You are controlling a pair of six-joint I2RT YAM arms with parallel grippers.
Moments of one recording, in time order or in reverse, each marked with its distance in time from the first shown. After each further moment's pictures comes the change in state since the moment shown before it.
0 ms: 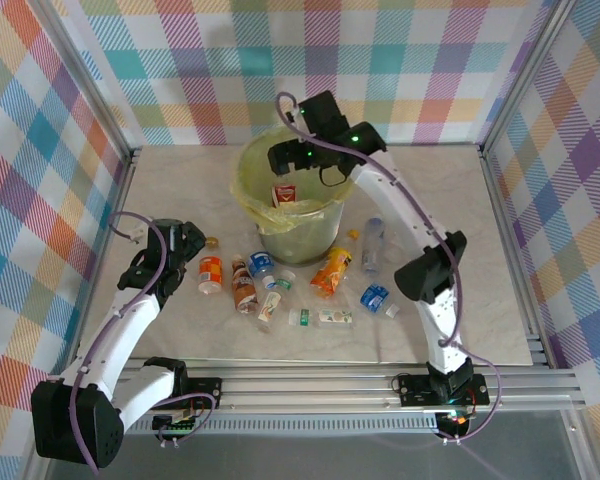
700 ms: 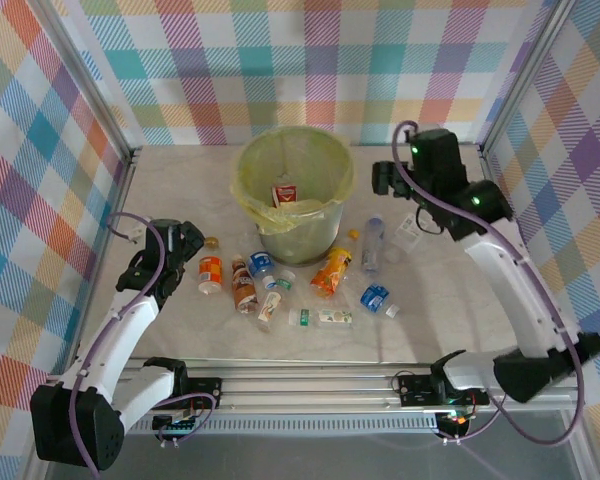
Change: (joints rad) left arm 0.008 -0.014 0.000 0.000 0.001 0.003; right arm -0.193 -0.812 -0.927 0.156 0.272 0.092
